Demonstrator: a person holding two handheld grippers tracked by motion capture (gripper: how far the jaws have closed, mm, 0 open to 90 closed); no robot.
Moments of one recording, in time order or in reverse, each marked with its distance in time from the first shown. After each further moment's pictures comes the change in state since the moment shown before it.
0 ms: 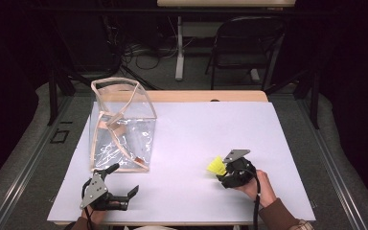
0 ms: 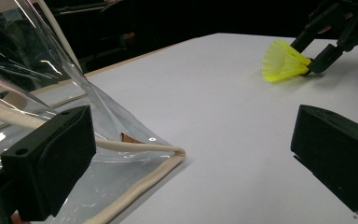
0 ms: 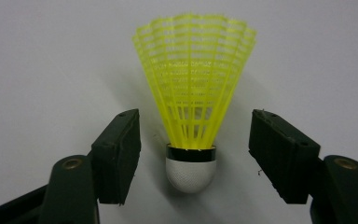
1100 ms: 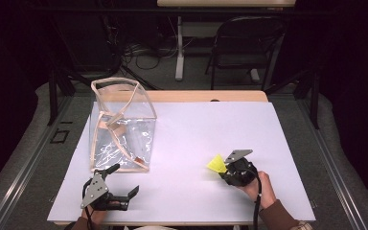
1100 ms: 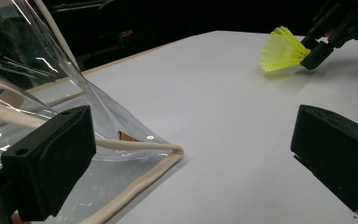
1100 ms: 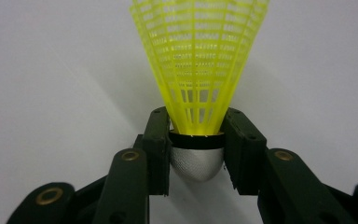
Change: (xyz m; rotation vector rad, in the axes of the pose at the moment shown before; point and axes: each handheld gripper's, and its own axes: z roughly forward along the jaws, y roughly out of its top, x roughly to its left) left arm 0.000 0.000 0.001 0.009 -0.008 -0.002; right arm -0.003 -0.005 -0.001 -0.007 0.037 0.035
